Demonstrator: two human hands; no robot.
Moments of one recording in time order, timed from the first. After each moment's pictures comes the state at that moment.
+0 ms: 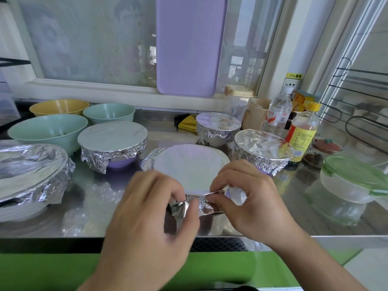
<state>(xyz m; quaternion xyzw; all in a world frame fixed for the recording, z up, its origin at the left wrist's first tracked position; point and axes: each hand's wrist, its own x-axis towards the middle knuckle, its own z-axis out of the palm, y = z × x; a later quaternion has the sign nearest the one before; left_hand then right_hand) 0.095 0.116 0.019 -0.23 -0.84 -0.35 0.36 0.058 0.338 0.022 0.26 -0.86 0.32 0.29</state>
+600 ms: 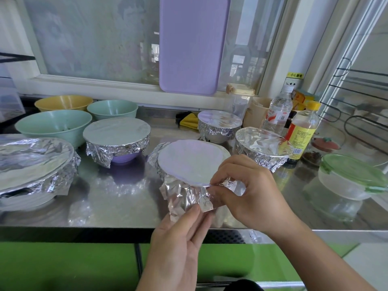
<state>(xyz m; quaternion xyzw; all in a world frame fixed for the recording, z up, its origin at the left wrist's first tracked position) 0.107 0.172 -0.010 0.14 -0.31 -0.94 -0.09 0.059 0.336 0.027 0.26 -0.87 0.31 0.28</state>
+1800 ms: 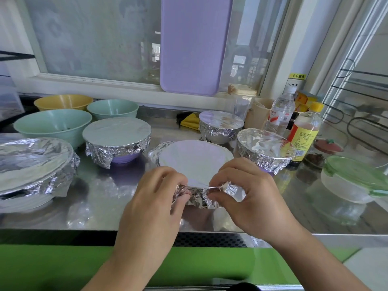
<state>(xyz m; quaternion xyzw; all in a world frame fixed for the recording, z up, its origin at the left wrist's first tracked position) 0.067 0.116 -0.006 -0.18 -0.88 -0.30 0.32 0.059 0.335 0.021 0.26 -0.87 0.29 0.29</state>
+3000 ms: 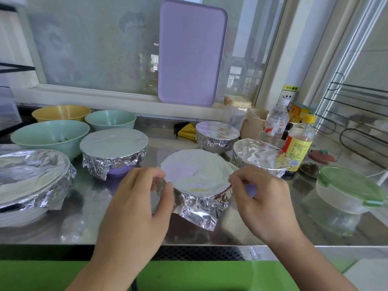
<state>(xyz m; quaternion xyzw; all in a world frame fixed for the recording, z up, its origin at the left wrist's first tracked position) 0.058 0.100 0.012 -0.12 -0.86 -0.38 0.32 0.056 0.343 0.028 0.08 -0.89 0.28 0.36</state>
